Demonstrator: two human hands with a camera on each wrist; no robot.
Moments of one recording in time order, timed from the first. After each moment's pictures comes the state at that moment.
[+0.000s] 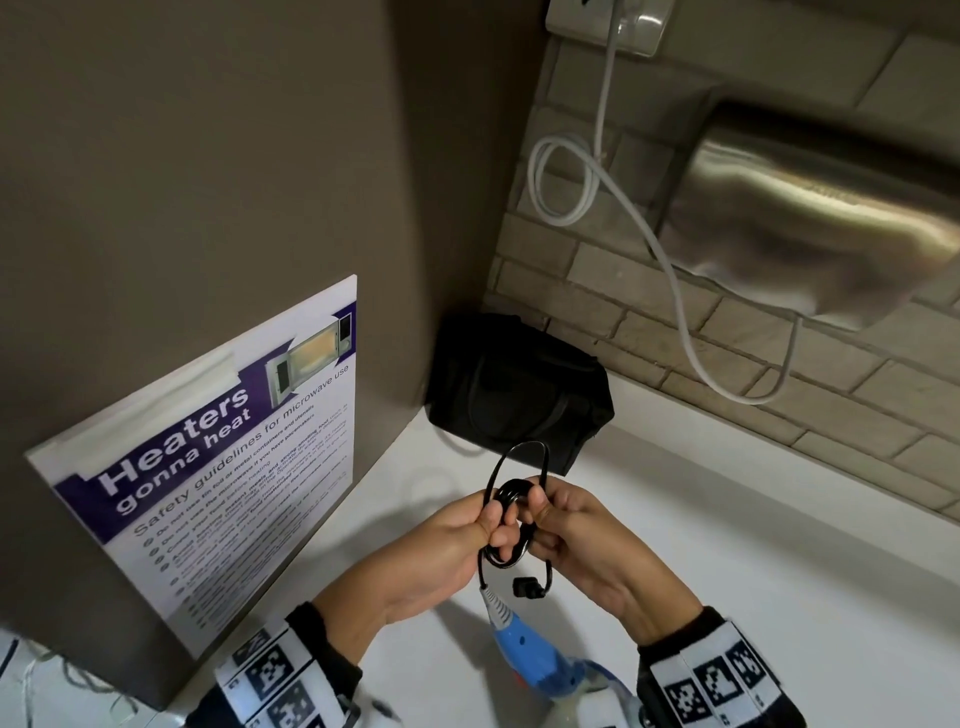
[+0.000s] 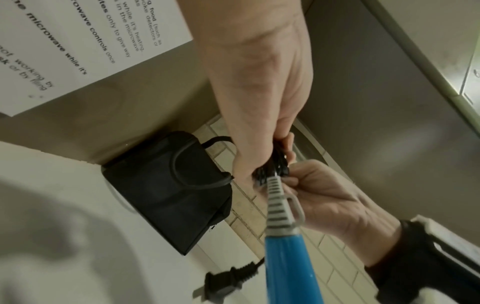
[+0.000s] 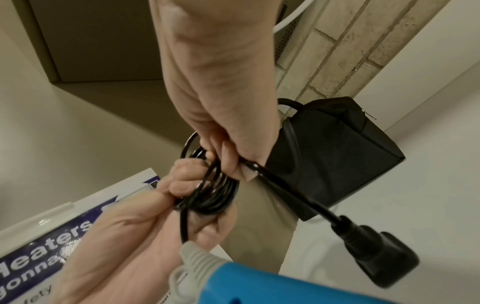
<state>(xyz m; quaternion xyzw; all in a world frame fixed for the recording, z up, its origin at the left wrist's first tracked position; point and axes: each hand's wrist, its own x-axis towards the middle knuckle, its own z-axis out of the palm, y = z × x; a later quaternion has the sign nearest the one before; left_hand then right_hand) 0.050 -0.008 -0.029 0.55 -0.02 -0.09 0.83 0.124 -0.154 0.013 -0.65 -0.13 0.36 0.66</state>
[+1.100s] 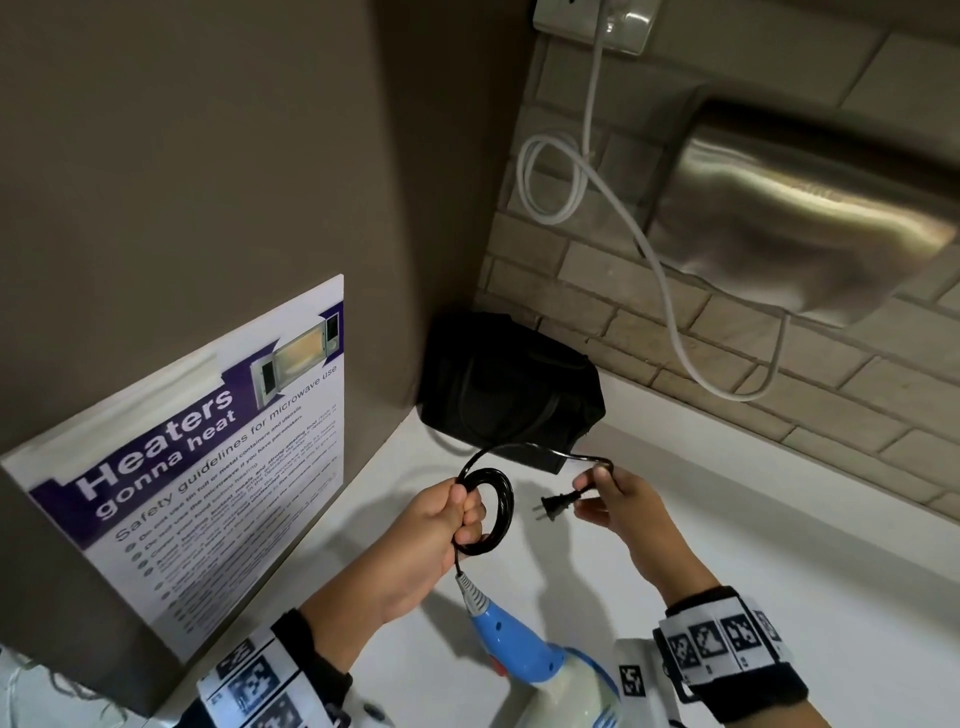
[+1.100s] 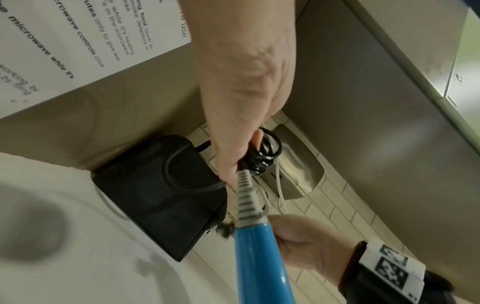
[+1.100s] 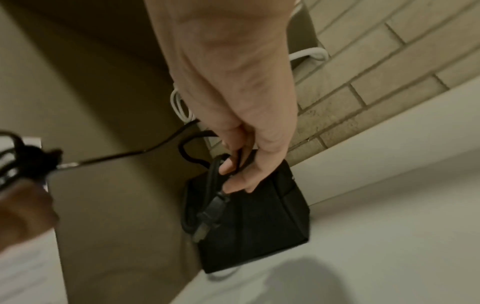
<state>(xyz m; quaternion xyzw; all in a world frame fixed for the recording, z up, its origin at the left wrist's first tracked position) 0.053 -0.009 -0.026 0.56 0.10 -0.01 0.83 0.192 -0.203 -0.024 -0.81 -0.04 0.16 0.56</state>
